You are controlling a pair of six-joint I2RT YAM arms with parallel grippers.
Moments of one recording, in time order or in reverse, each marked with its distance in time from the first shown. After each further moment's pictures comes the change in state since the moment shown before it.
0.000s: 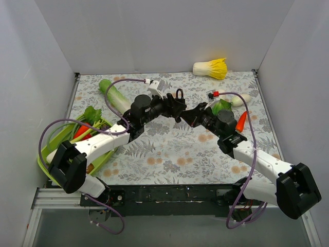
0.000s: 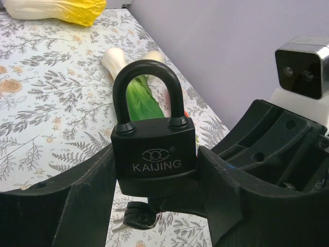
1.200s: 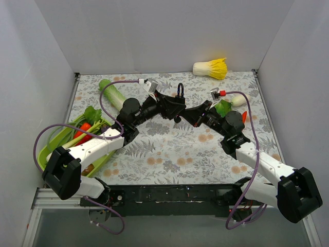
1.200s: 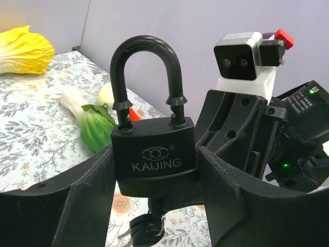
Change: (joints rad) left arm 0.029 -0.089 -0.092 0.248 0.202 0.005; right arm -0.045 -0.045 -0.028 0.189 -0.202 0.093
